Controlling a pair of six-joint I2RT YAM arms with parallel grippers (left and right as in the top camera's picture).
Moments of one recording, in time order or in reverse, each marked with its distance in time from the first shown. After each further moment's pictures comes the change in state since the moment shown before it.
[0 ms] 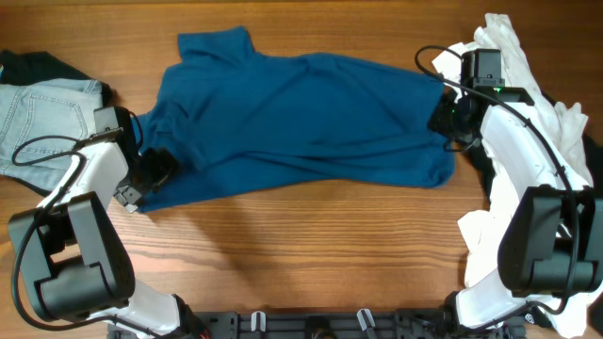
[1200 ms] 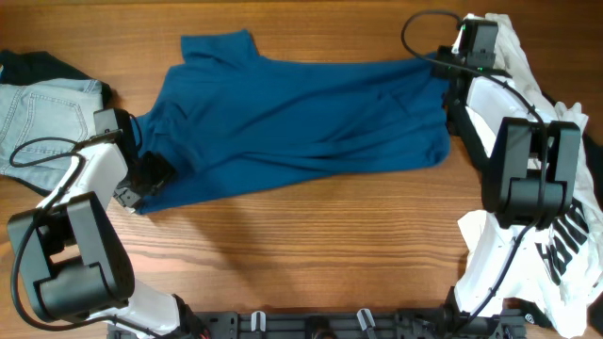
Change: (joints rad) left arm 0.006 -0.001 -0.005 -0.014 -0.044 0.004; right arm -0.042 0.411 0.264 0.625 0.028 -0.293
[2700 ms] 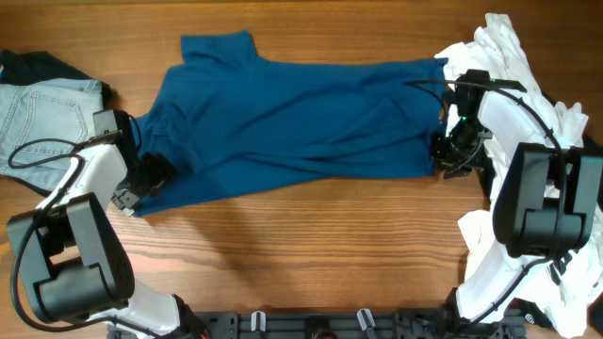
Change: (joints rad) left arm 0.004 -0.003 -0.006 0.000 -0.012 -0.004; right arm -0.010 -0.198 -0.179 -1.006 -0.110 -0.001
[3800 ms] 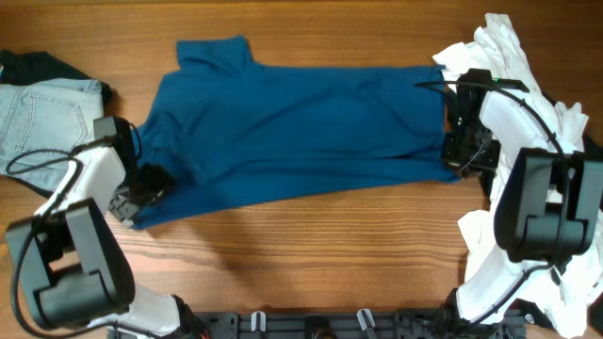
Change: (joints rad) left arm 0.011 -0.040 -0.023 -0.117 -0.025 -0.024; right arm 0.002 -0.037 -0.001 -0.018 0.233 0.114
